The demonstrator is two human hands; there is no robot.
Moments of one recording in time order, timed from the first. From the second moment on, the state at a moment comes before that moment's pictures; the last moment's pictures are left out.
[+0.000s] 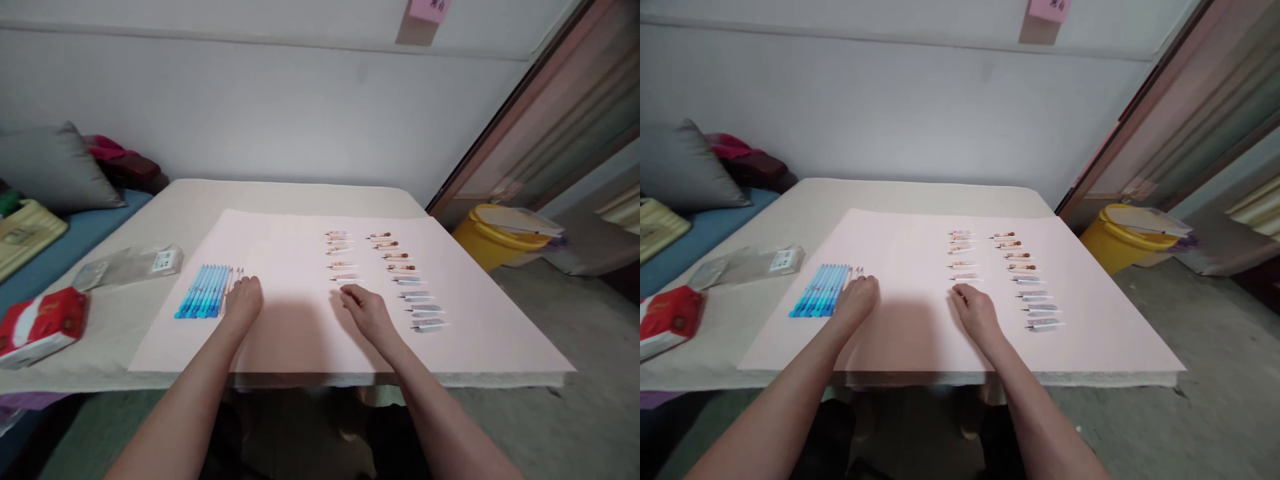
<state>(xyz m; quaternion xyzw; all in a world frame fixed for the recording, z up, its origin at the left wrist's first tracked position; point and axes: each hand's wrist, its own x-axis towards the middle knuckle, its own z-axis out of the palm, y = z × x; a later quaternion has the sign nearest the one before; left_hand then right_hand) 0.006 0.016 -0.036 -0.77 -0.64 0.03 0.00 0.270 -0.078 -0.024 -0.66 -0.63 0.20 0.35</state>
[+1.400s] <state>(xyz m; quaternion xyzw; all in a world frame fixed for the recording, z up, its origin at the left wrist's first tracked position) 0.124 -0.064 -0.040 -0.26 -0.50 -0.31 -0.76 0.289 -0.048 -0.044 -0.73 -0.67 0.12 0.05</state>
